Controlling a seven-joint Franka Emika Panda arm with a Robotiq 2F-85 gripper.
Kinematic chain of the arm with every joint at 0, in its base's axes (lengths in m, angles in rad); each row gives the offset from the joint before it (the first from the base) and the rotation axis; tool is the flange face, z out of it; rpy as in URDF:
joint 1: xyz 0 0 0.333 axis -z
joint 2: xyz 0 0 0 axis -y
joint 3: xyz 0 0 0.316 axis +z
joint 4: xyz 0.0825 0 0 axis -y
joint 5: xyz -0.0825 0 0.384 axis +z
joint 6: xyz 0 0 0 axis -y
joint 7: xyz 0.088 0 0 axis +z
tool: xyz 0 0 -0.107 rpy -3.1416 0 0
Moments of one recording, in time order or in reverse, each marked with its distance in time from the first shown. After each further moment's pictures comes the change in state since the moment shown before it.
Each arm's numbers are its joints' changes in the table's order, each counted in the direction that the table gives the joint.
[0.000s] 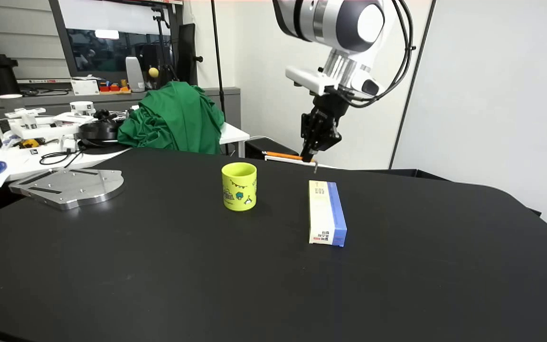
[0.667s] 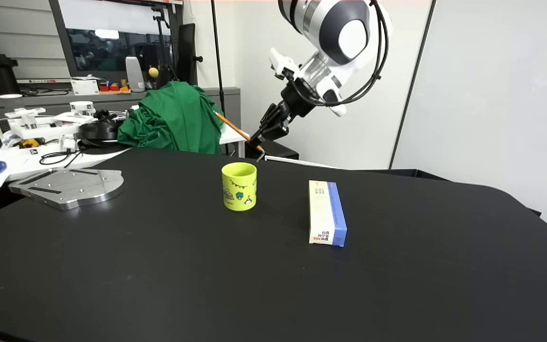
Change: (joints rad) arm 0.001 -0.018 0.031 0.015 0.314 -0.284 -0.172
